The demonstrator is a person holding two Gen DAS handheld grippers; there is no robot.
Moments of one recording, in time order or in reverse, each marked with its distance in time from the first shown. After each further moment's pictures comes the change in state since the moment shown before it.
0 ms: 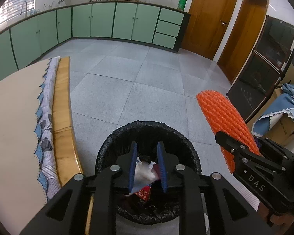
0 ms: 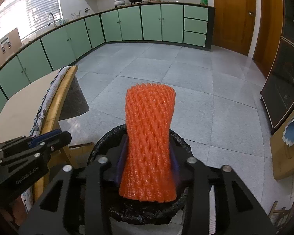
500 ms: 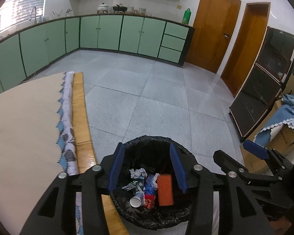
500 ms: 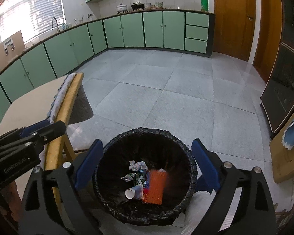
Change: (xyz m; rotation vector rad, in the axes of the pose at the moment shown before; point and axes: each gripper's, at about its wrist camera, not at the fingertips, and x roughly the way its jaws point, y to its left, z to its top) left arm -0.040 0.014 0.015 -0.025 -0.108 0.036; right arm -0.024 0.010 0.006 -0.006 -0.050 0.010
